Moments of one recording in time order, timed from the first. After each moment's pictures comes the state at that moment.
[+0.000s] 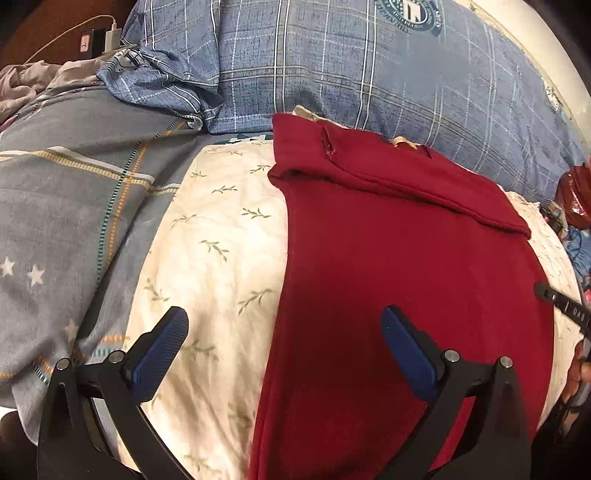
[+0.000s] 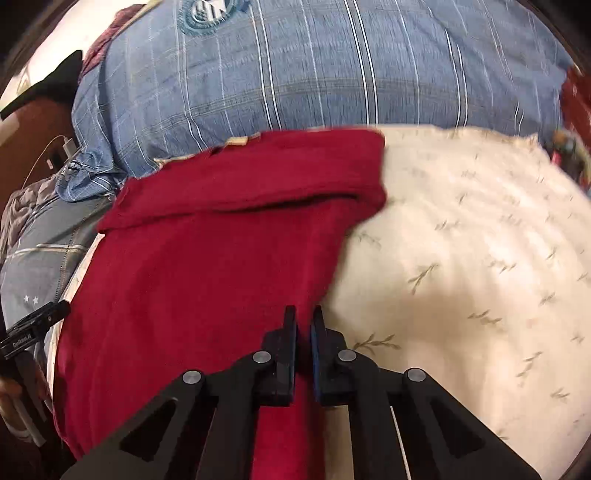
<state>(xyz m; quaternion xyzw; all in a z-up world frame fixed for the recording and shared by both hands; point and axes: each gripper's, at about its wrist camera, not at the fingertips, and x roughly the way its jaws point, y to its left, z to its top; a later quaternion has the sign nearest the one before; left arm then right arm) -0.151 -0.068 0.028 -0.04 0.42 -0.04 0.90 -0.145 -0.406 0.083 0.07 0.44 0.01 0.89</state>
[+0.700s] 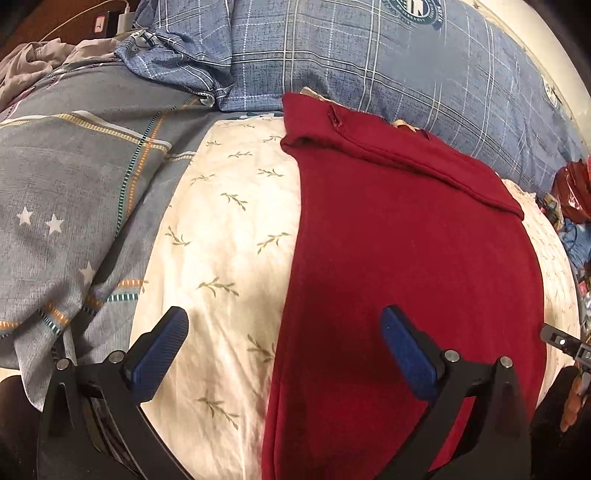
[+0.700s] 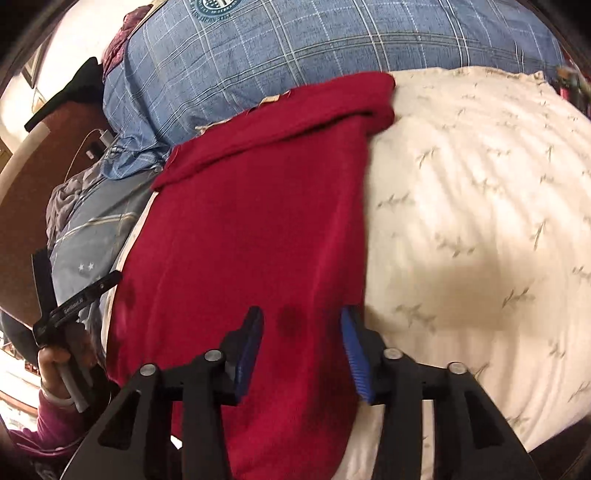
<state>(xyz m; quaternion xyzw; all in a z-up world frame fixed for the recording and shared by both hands) -0.183 -0.058 0.019 -0.04 0.45 -0.04 0.89 -0.217 -0.405 0.070 0.16 0.50 0.10 0.84</state>
